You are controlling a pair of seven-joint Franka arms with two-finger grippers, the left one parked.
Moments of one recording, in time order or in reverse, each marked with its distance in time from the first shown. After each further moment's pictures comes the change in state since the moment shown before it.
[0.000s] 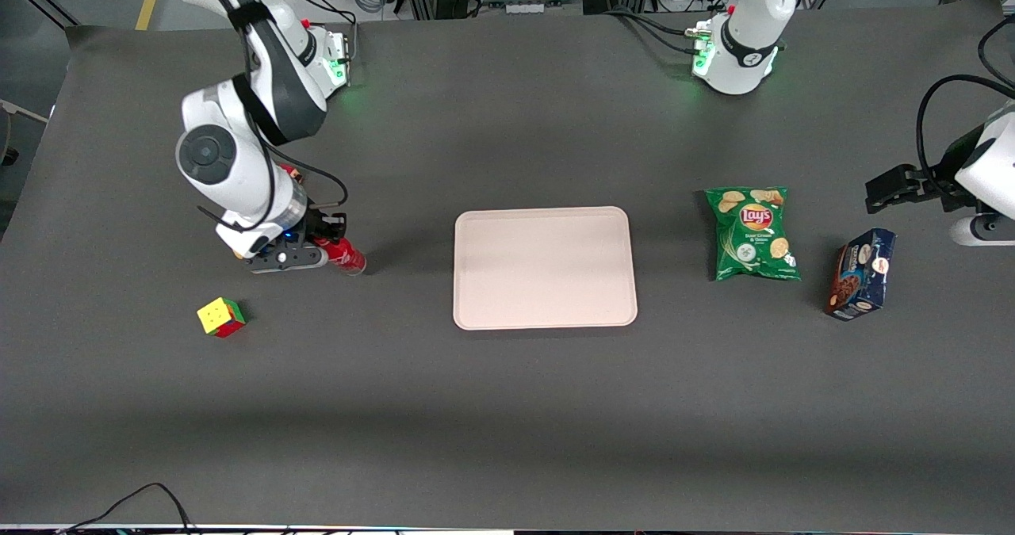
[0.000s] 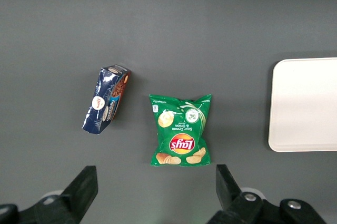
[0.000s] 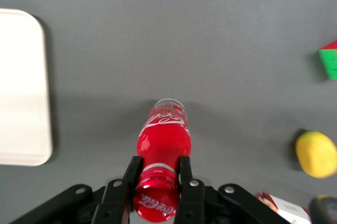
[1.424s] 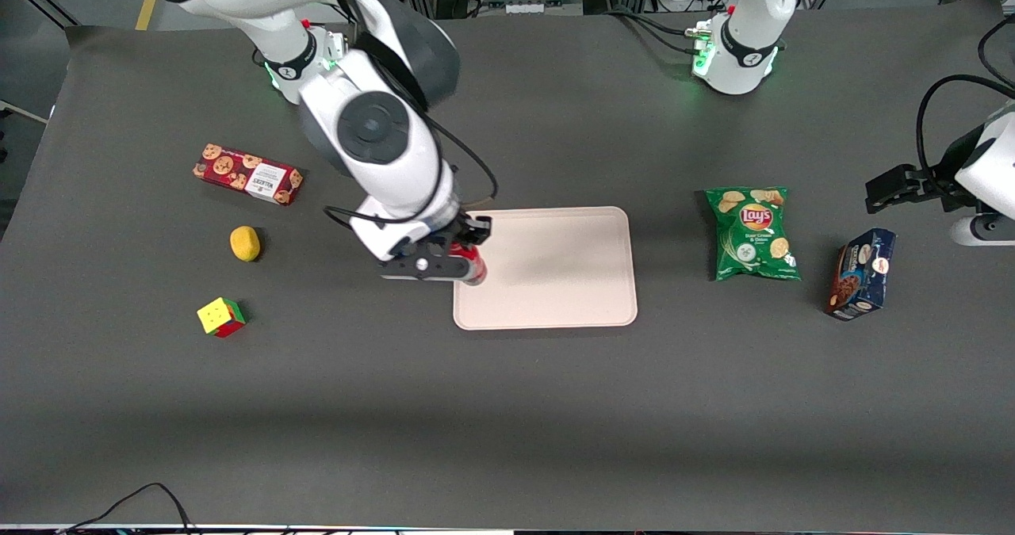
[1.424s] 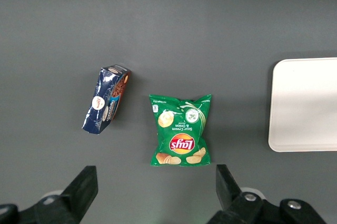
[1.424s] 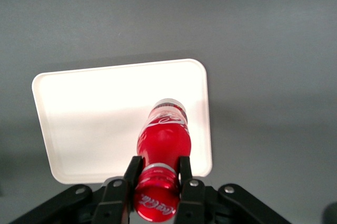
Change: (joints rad) arm 0.339 0.487 0.038 0.899 -0.038 -0.346 0.508
